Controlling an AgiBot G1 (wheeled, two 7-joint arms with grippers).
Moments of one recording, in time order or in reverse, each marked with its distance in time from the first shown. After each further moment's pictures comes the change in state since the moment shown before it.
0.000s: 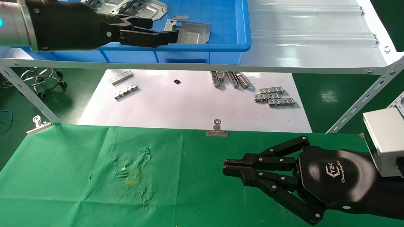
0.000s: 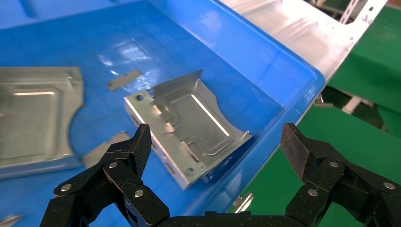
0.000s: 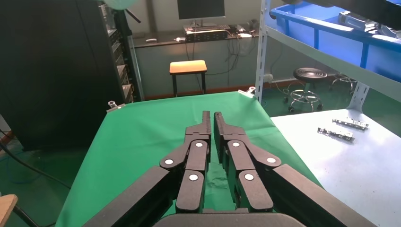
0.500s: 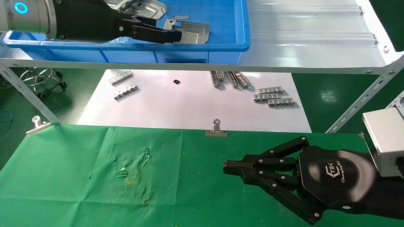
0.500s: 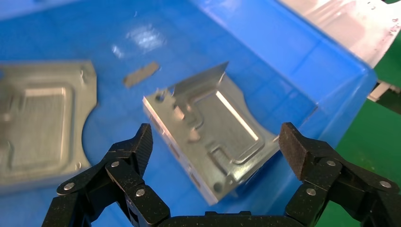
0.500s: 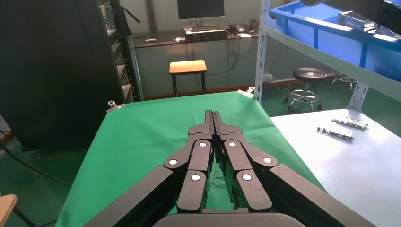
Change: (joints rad) left arm -0.110 0.103 0.071 0.172 0.116 -0.005 -0.020; right arm 0.000 0.000 0.000 0.000 0.000 0.000 0.000
